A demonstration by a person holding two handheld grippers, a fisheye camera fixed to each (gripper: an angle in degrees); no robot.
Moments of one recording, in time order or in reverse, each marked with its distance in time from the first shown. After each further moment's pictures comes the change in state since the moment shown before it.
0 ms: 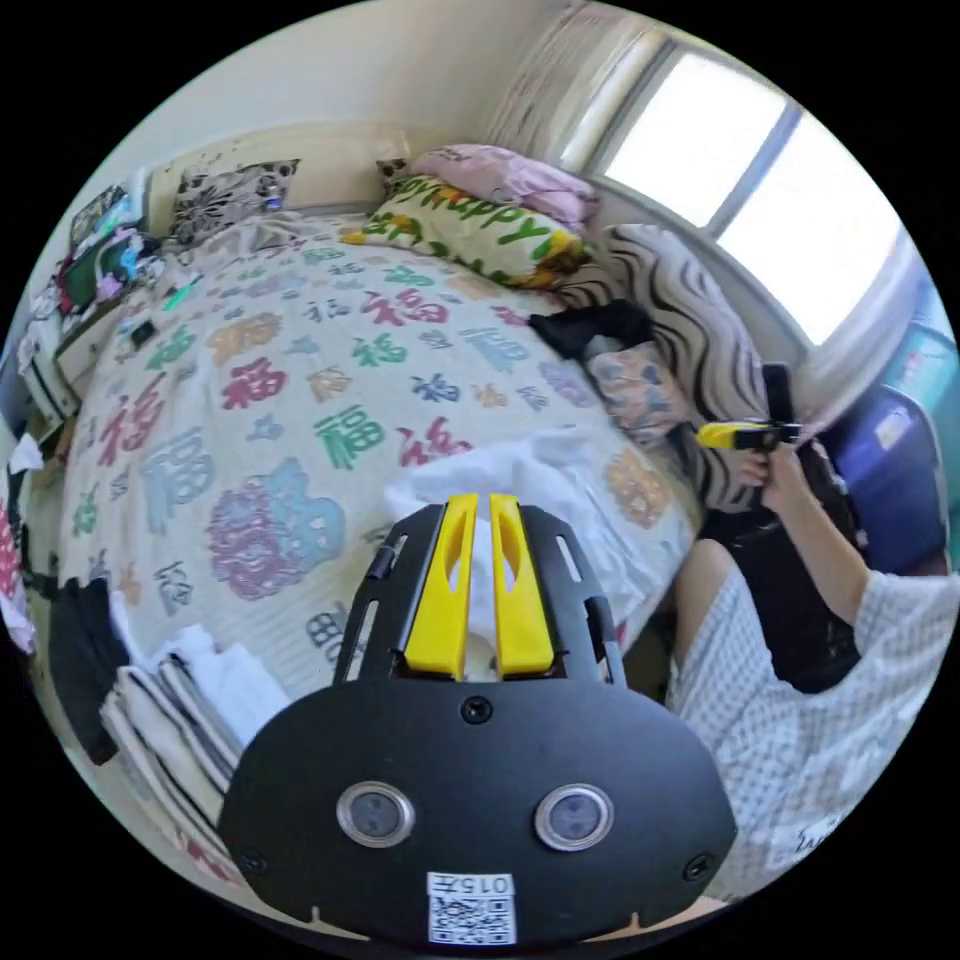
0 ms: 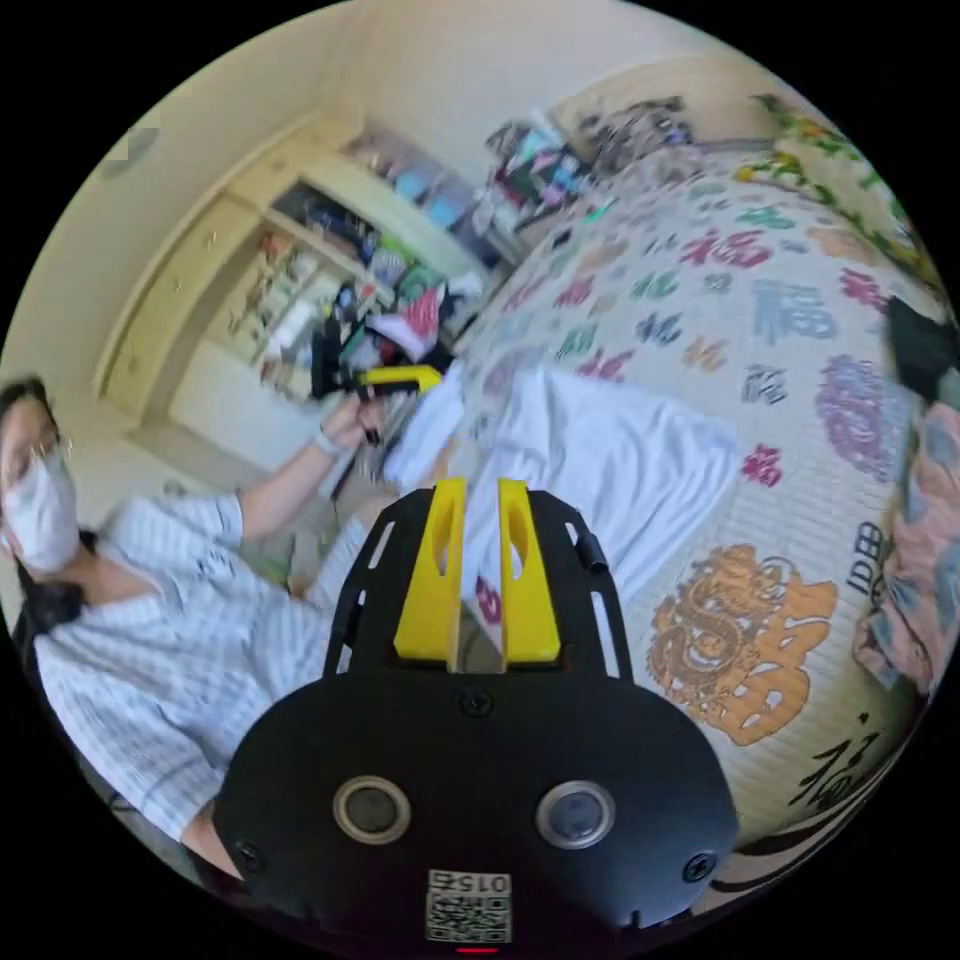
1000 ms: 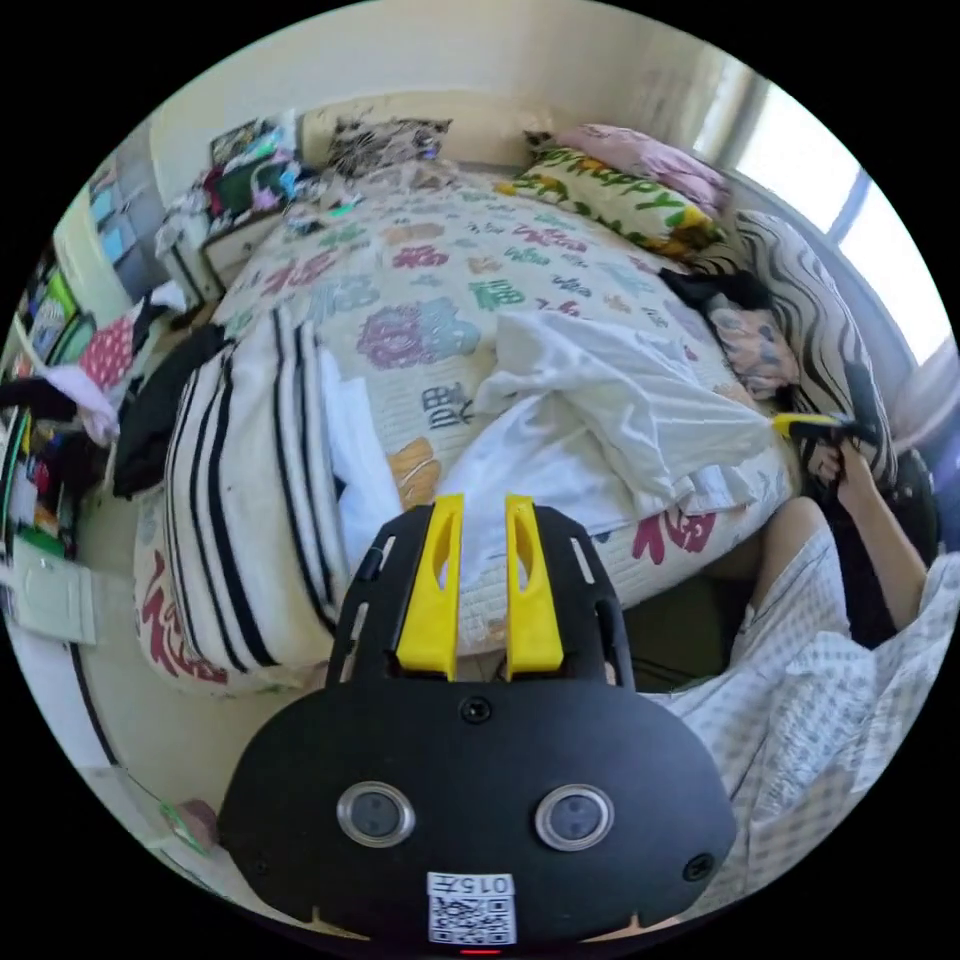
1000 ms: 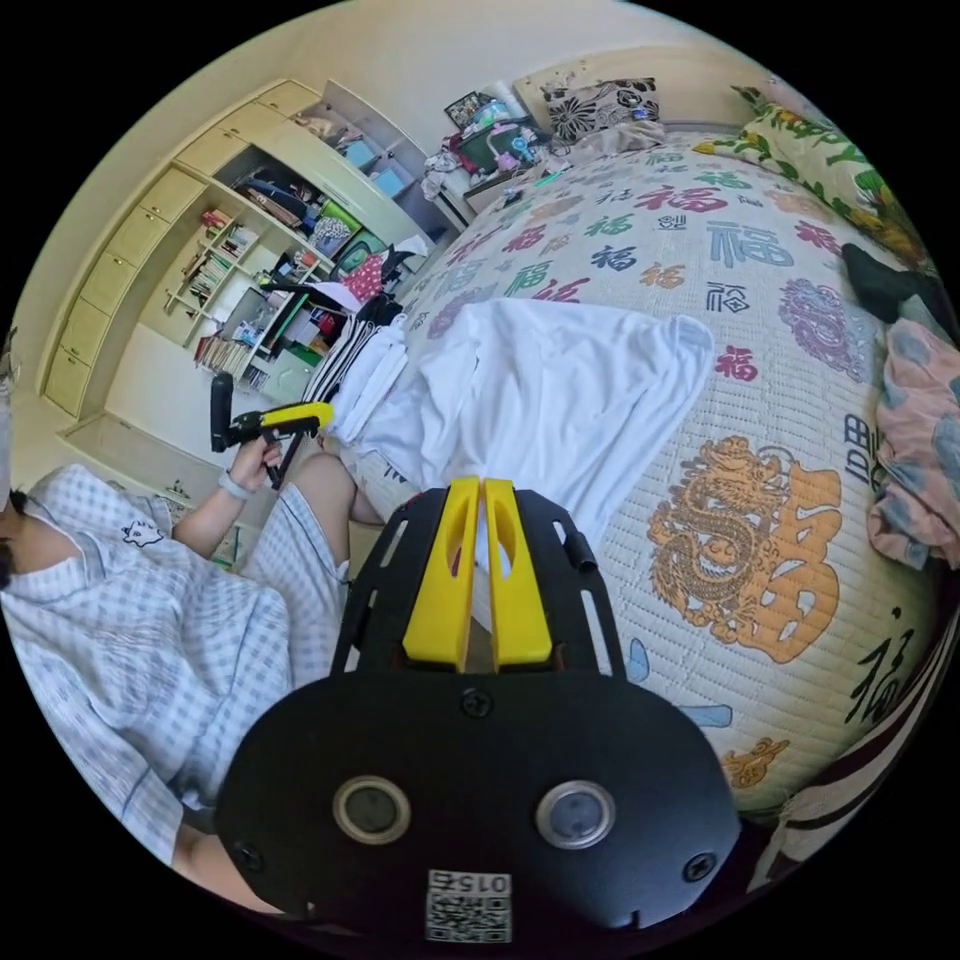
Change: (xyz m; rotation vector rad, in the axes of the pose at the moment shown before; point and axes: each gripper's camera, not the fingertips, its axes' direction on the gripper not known) left arm -0.139 0.157 0.034 -0.063 -0.387 -0.206; right arm 0.009 0.044 -0.019 -0.101 0.192 0.038
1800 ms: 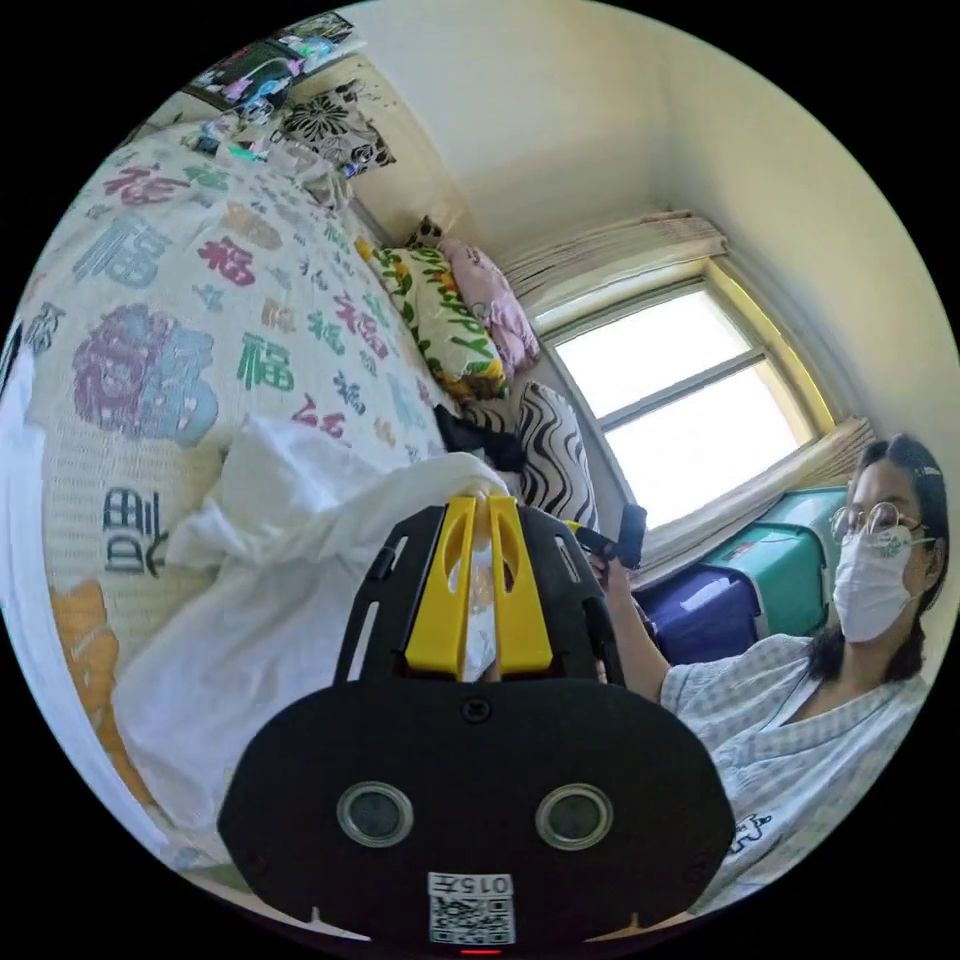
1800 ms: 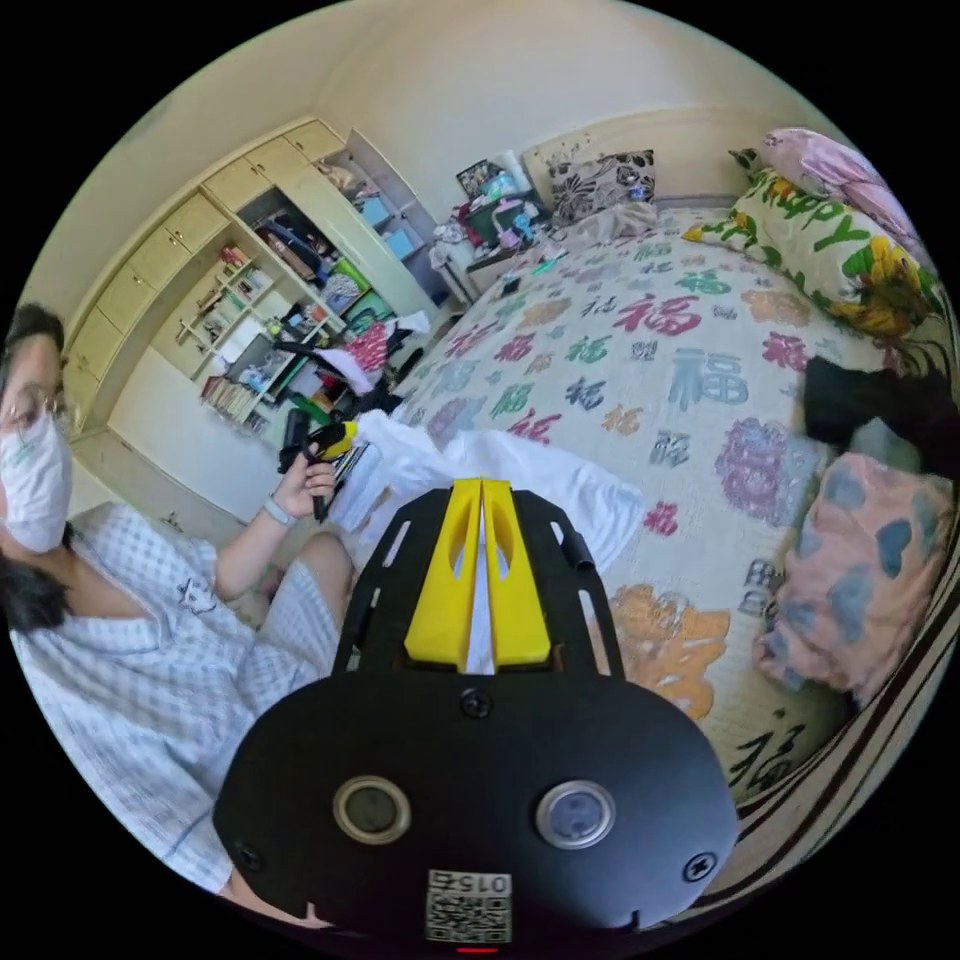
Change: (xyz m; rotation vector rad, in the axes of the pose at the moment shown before) left arm -0.212 -0.121 0.054 0.334 0.913 -0.272; right arm 0.013 -0.091 -0.136 0.168 0.023 -0.049
